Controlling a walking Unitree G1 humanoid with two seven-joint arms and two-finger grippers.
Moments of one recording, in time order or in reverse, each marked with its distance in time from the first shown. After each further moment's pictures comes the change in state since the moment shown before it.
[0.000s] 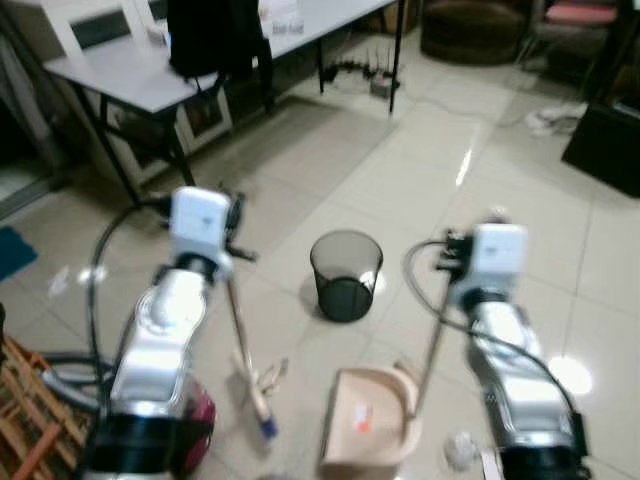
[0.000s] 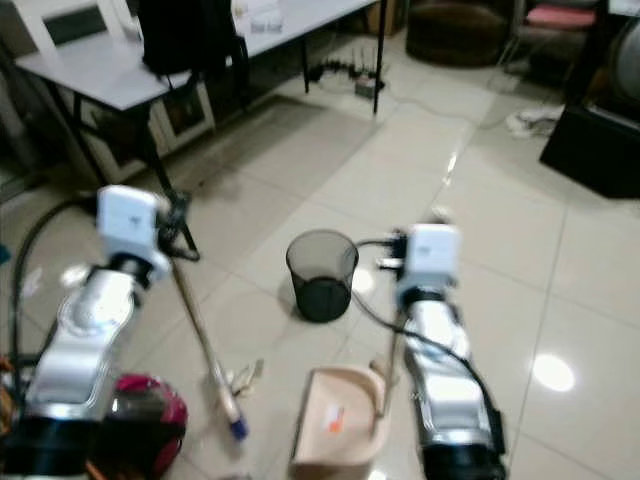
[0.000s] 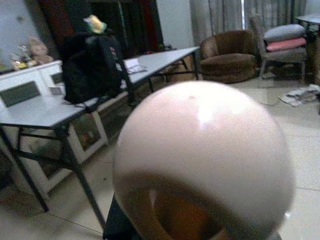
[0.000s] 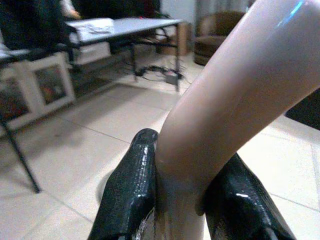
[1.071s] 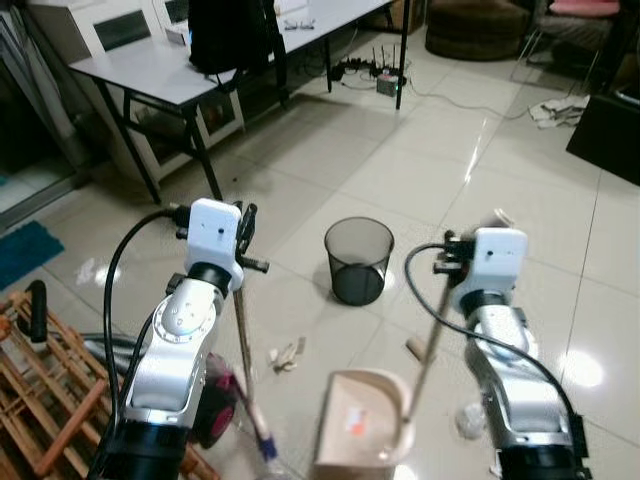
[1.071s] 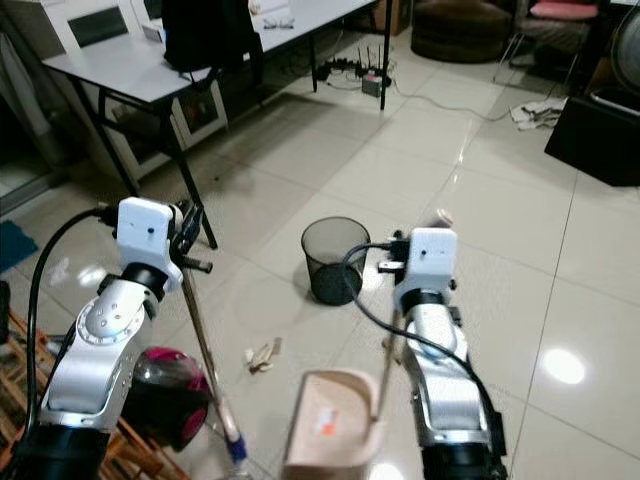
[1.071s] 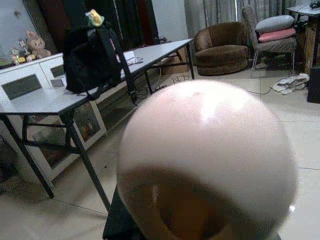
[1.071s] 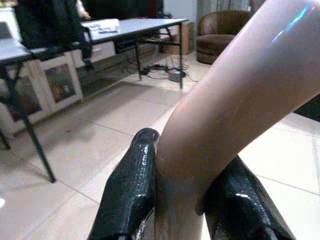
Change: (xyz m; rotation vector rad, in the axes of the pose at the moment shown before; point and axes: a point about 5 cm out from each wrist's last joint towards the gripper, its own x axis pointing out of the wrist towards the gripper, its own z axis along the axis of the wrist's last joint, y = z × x) left arm -0.003 -0.019 -0.007 -0.025 0.027 -0.045; right arm 0.000 -0.006 -0.006 -0.018 0.009 -0.014
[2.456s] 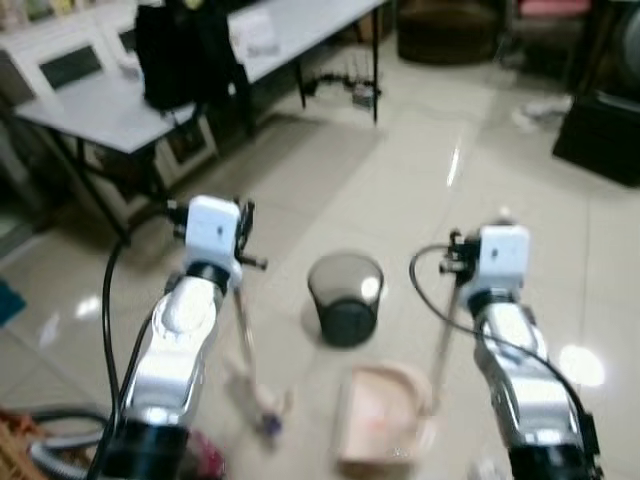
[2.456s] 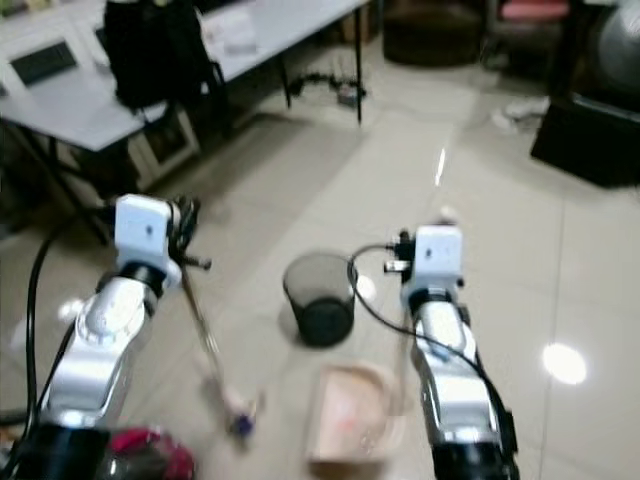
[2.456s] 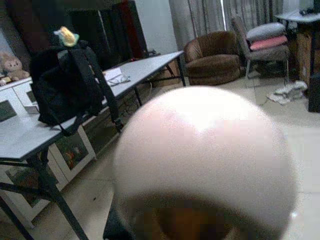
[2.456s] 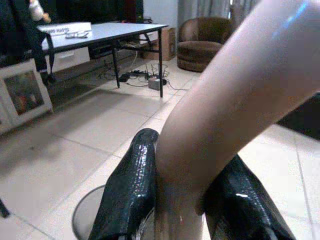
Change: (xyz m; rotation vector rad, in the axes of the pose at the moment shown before) left arm 0.002 0.000 0.005 0.007 -0.034 0.014; right arm 0.001 -0.012 -0.001 -0.075 -0.005 -0.014
